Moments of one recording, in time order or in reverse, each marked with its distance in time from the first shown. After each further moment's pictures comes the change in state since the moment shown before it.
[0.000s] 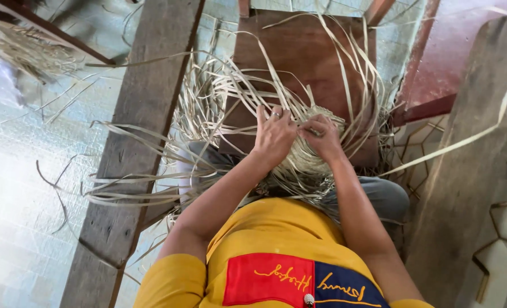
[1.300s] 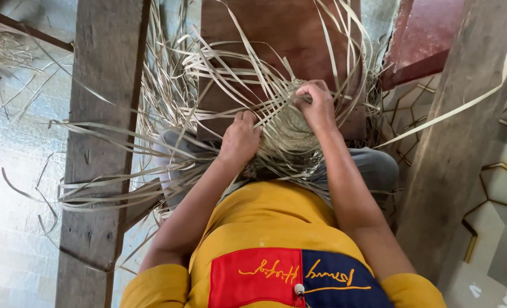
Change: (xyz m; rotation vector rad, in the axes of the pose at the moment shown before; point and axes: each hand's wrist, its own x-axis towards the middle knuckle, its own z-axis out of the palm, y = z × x) left_hand -0.040 -0.016 0.030 -0.444 -0.334 -0.325; right_hand 0.006 0.024 0.000 -0.043 0.134 0.286
